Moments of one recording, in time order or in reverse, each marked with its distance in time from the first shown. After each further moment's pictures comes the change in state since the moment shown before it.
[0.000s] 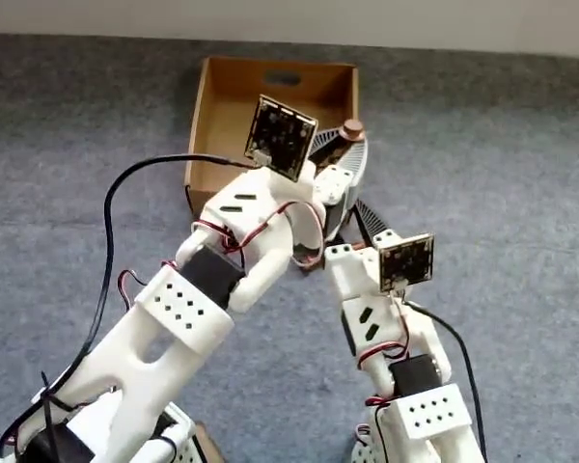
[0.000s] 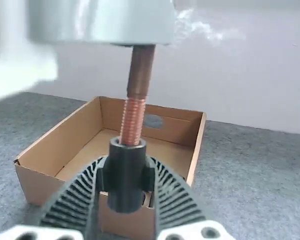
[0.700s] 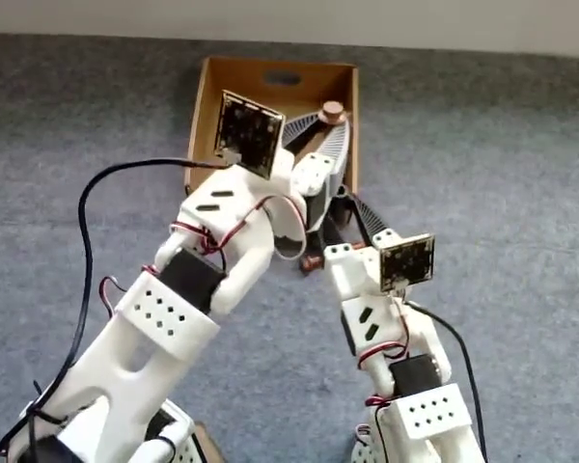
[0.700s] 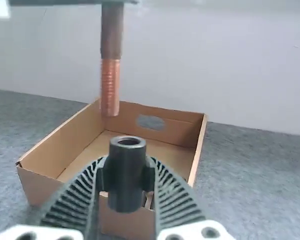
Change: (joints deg) left arm -1.8 -4.0 0.0 -2.6 0.0; right arm 0.0 0.0 -0.4 0.0 -0.4
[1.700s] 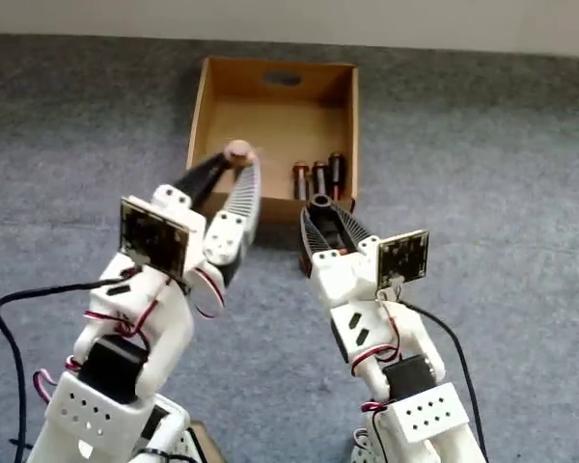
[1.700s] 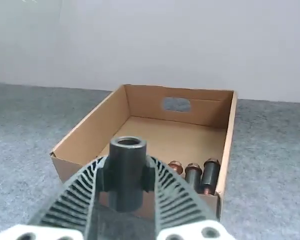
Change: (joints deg) left arm -7.7 -36.5 23.8 6.2 -10.4; right arm -4.5 0.0 -0.2 3.9 -7.3
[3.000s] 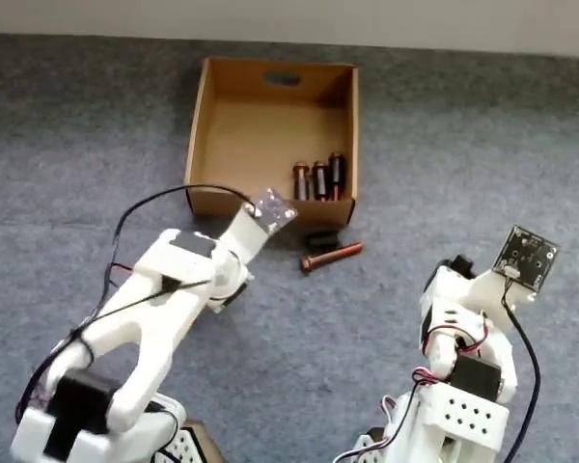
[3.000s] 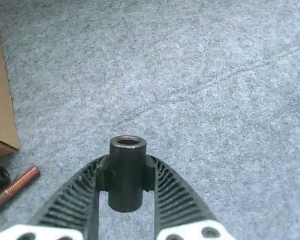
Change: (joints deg) left arm -9.9 57.3 -9.0 28.3 -22.5; right arm 40.2 -0.1 -9.4 40.9 0.0
